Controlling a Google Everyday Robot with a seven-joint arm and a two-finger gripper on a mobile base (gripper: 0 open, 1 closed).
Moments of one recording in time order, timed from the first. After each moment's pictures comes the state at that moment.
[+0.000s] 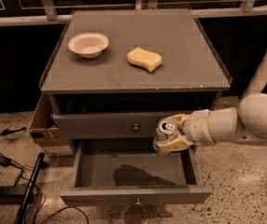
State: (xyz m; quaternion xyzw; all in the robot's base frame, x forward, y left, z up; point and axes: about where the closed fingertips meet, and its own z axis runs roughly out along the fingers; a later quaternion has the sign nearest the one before) arm 0.497 -0.114 0.732 -0.54 0.71 0.21 0.40
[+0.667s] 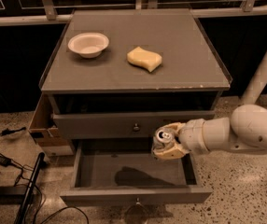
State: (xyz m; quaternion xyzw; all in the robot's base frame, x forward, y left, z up) arm 0.491 -0.109 0.700 -0.54 0.71 0.21 0.39
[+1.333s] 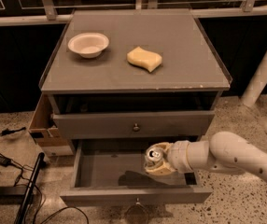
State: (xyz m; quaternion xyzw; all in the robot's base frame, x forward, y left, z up) arm 0.489 -0.087 0.599 -0.55 0.70 0.22 0.39
